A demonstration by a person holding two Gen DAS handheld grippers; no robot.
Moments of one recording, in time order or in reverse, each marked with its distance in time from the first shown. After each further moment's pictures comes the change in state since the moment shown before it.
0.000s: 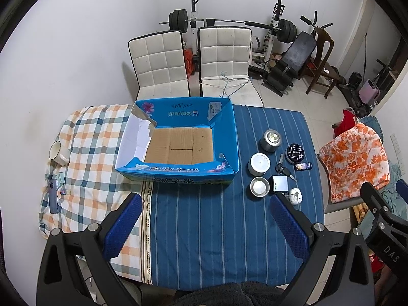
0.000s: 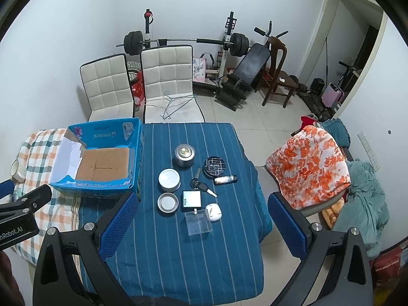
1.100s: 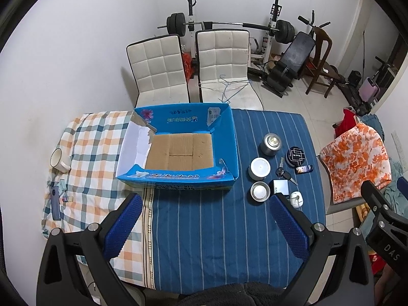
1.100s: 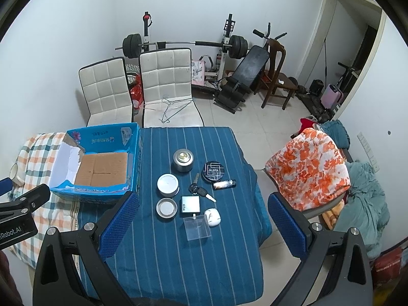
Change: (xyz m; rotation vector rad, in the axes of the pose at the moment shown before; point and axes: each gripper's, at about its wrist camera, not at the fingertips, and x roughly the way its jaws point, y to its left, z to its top) left arm 0.004 -0.005 0.019 0.021 0.004 0.017; right arm 0.004 -0.001 0.009 0.005 -0.010 -0.007
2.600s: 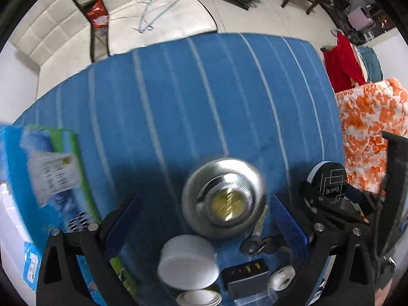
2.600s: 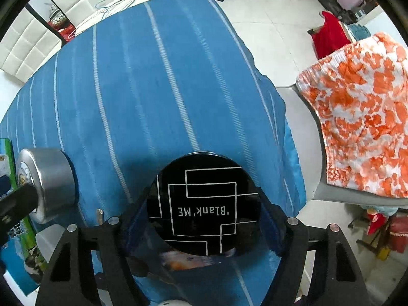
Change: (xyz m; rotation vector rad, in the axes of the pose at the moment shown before) left arm 0.402 -0.211 0.123 0.217 0.519 -0.152; right arm 0.534 -0.116 0.018 0.193 0.642 0.053
